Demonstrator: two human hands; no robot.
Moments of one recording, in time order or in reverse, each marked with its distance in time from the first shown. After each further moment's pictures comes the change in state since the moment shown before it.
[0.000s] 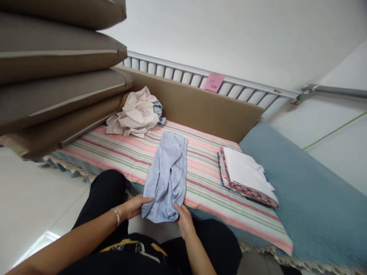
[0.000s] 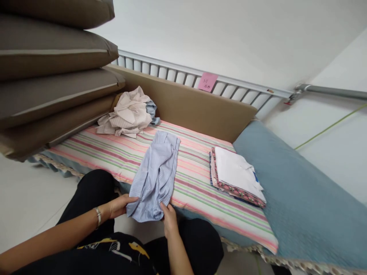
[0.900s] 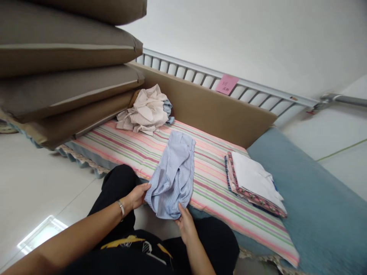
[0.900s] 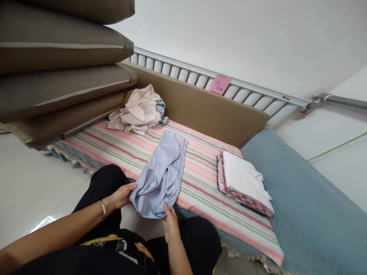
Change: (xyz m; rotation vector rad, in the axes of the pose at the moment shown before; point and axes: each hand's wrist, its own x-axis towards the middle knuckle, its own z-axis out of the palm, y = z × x) left_hand 0.011 0.004 -0.026 0.021 0.223 0.209; right_hand -0.015 0.005 0.017 0.031 0.070 0.090
